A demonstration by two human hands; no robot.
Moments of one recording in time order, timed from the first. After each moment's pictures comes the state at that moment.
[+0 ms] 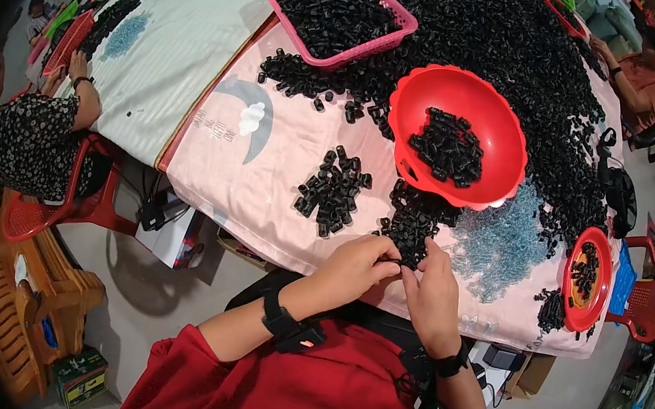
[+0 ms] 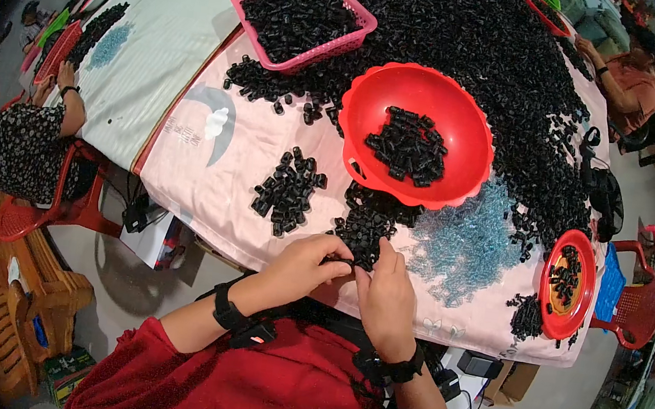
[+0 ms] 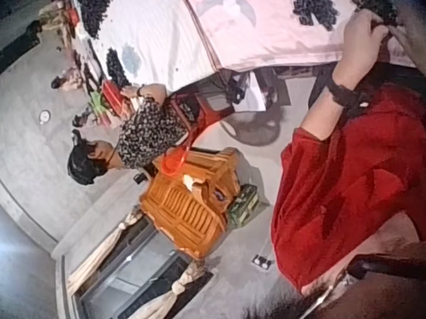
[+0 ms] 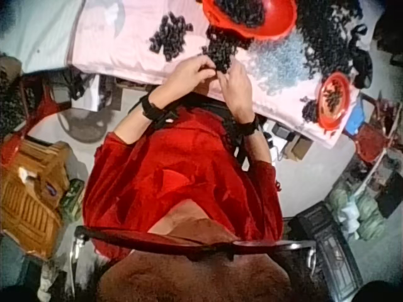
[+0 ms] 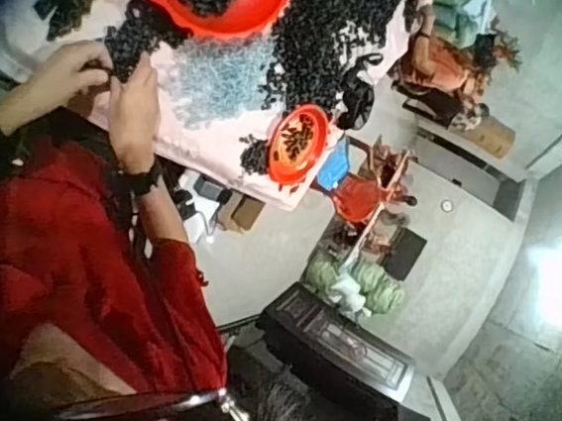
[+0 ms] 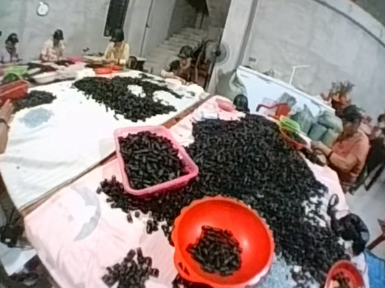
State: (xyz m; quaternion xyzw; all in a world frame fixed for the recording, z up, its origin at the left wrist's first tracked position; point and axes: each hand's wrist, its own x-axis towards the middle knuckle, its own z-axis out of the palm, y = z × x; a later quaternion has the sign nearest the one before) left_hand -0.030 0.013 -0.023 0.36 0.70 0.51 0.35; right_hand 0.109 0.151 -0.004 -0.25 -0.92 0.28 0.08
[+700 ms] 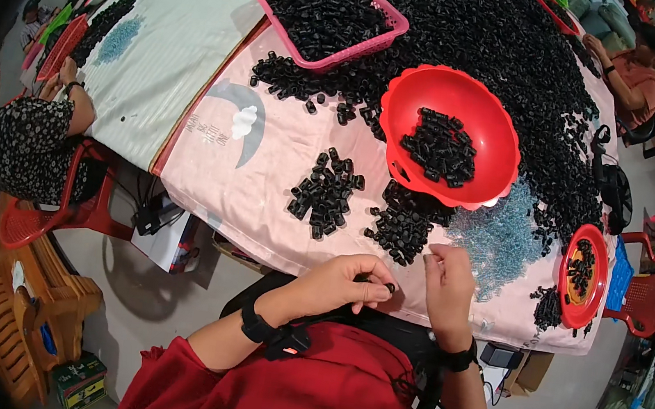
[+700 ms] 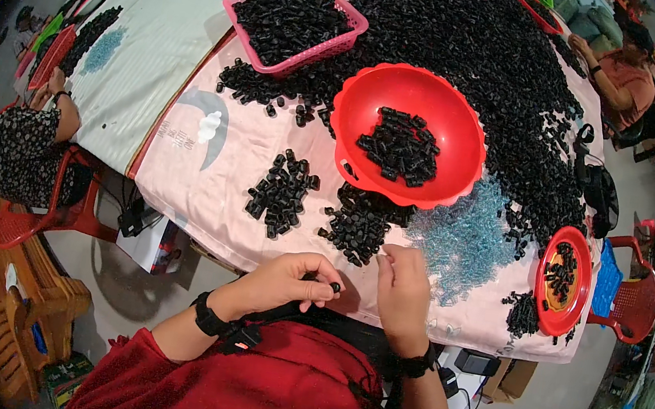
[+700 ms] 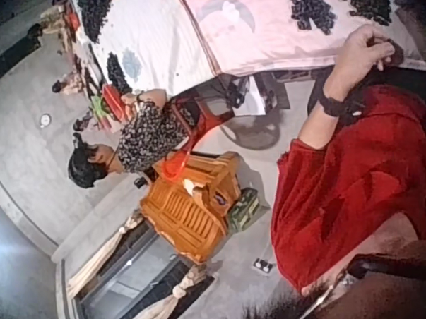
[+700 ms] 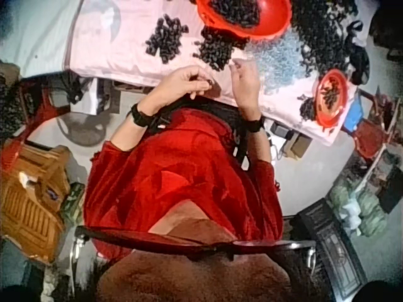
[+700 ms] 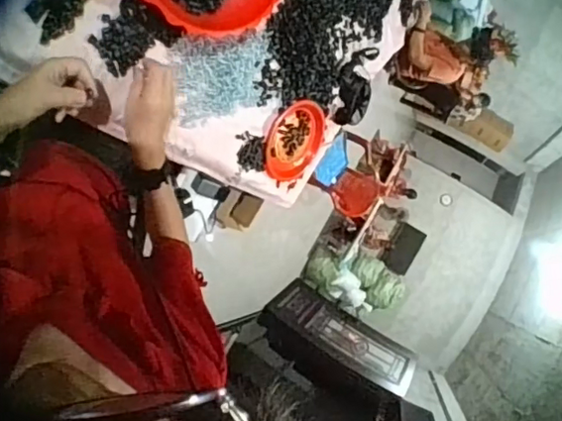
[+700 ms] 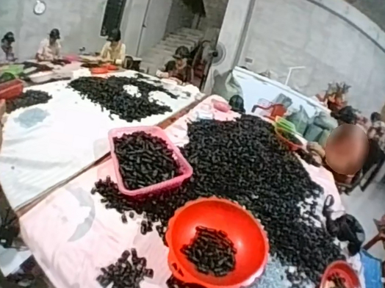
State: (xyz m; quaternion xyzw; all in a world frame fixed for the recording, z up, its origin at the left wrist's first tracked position) left_hand -0.031 -0.010 -0.018 0.20 0.44 0.60 0.63; right_hand 0.114 0.178 -0.004 -0.23 -0.89 0.32 0.21
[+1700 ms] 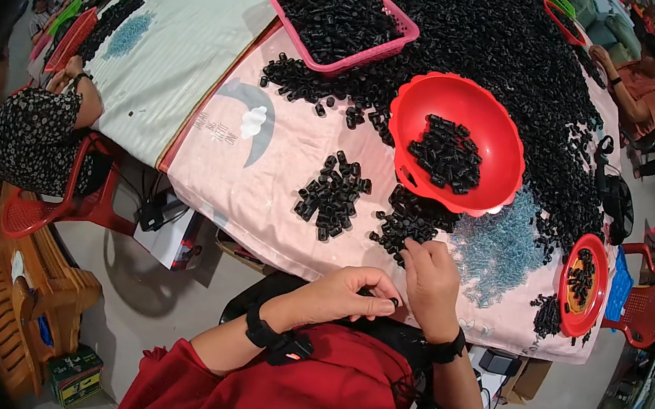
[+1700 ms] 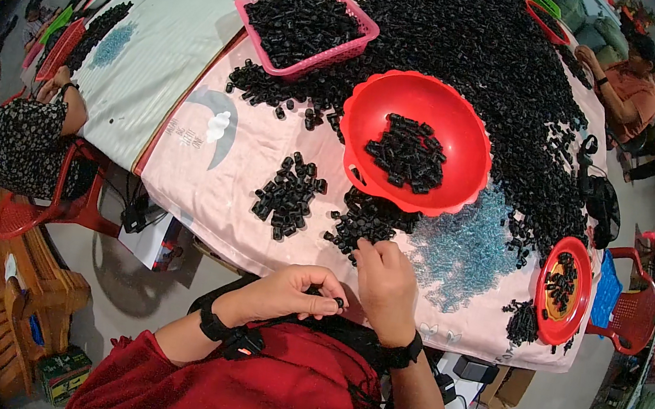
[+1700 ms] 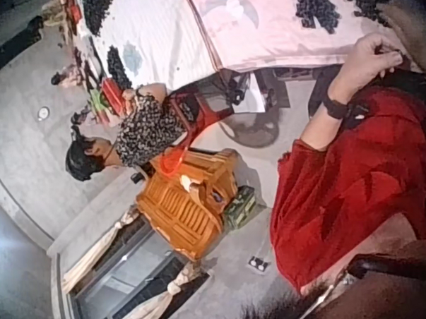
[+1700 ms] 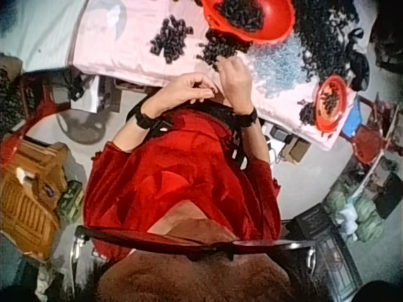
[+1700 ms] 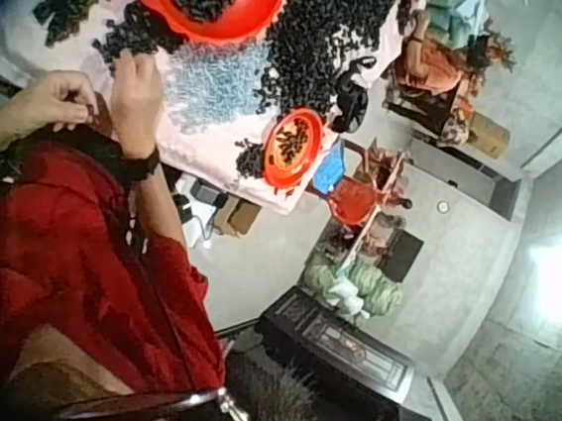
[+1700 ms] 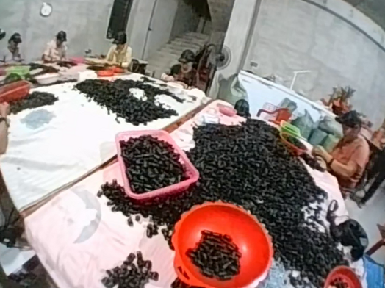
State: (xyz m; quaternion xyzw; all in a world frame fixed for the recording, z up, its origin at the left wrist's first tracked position) left_hand -0.023 -0.018 -0.006 0.22 0.44 0.58 0.64; right_hand 0.087 0.167 -0.013 -0.10 -0.94 0.21 0.24
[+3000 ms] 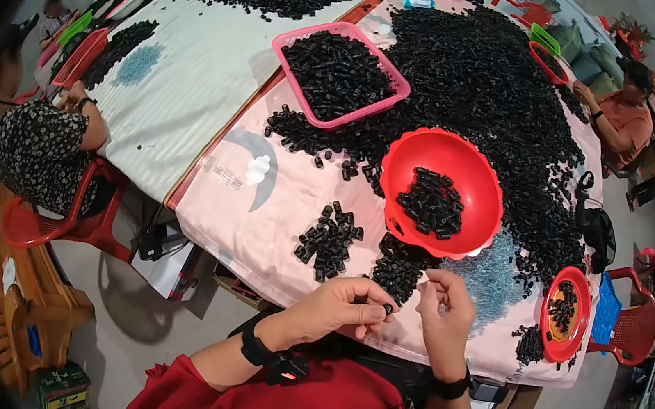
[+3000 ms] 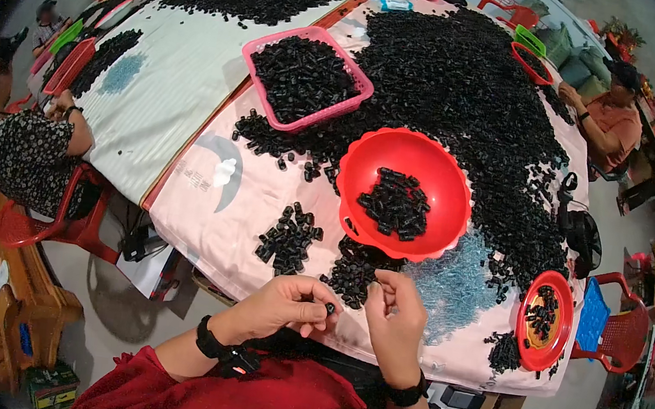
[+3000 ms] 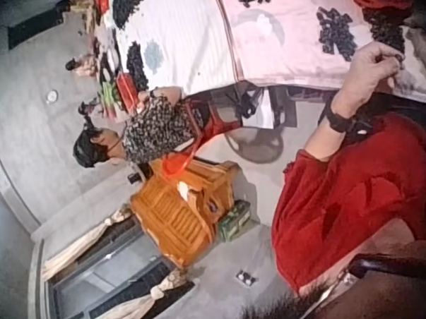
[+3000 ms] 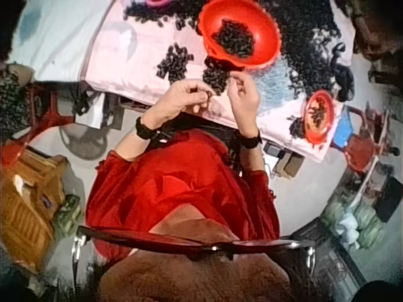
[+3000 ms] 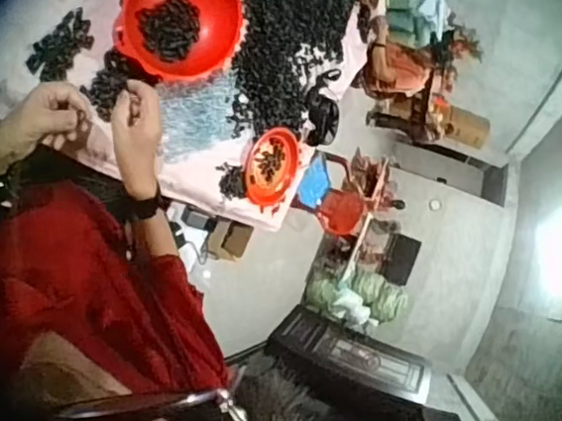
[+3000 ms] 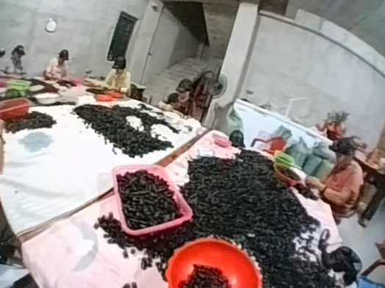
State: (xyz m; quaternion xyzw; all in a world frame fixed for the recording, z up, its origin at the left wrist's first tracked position) left_hand -0.048 -0.009 0.025 0.17 0.39 0.68 0.59; right_hand 0.081 0.165 0.057 -0.25 -0.81 0.46 0.25
